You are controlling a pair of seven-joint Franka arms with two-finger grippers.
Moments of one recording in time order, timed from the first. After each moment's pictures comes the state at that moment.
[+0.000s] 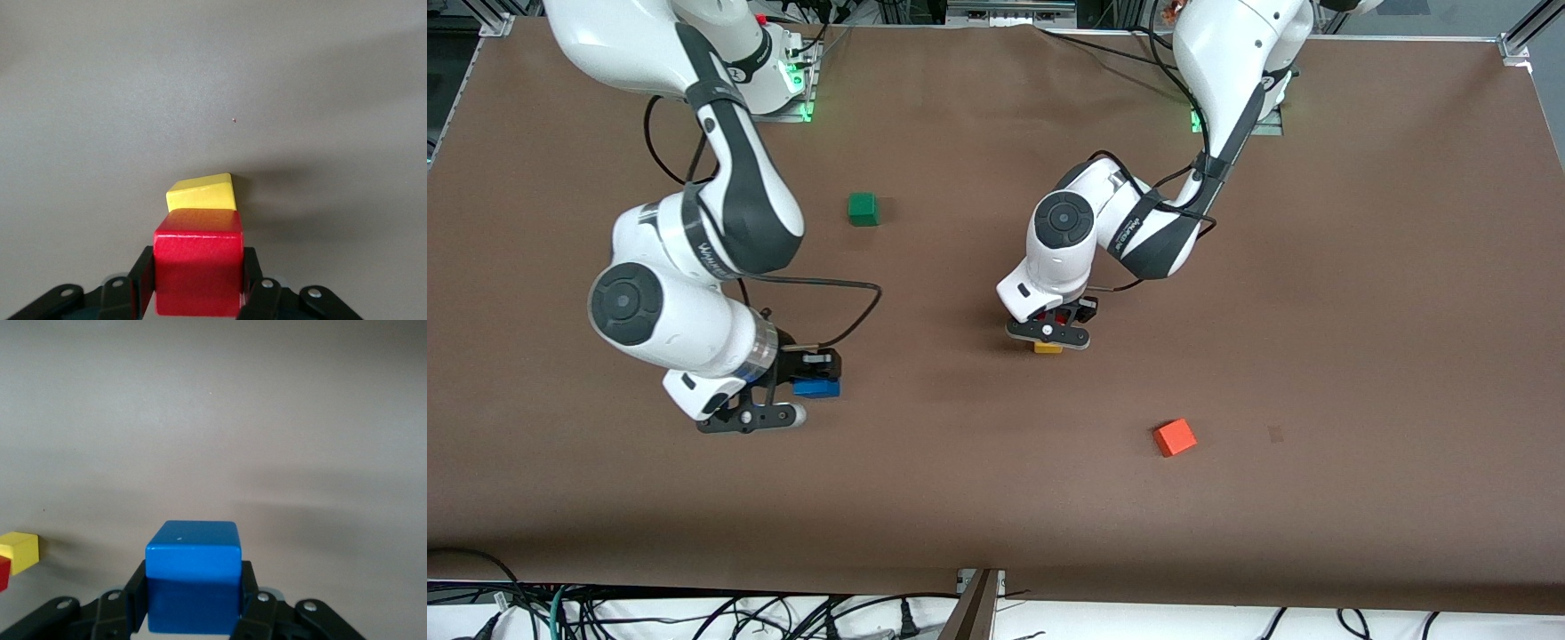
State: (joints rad) left arm -0.57 0.65 -0.11 -1.57 0.10 2.20 -0.56; right arm 0.38 0.68 -0.06 -1.15 0.17 1.86 0.23
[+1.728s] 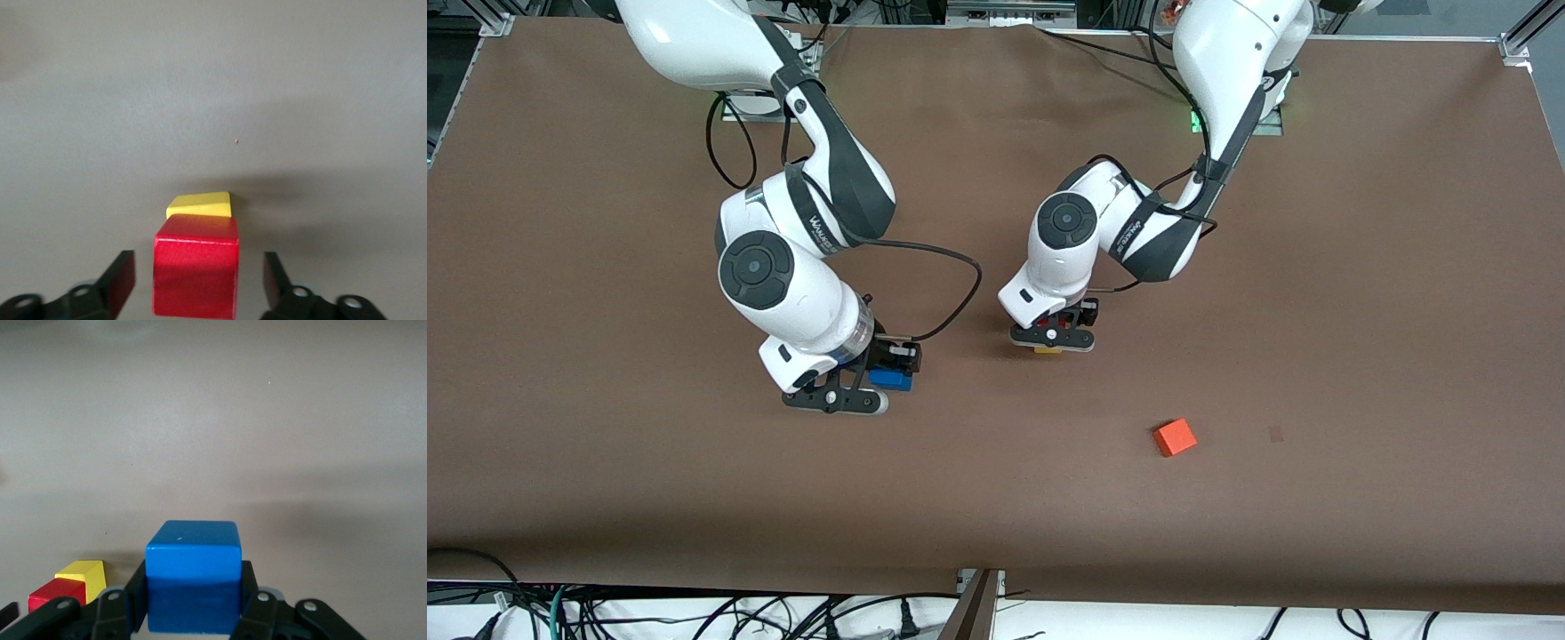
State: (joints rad) left arm -0.57 0.65 -0.10 -1.55 0.10 2.23 -0.64; right arm 0.51 0.73 -0.06 -1.10 0.16 1.92 0.51
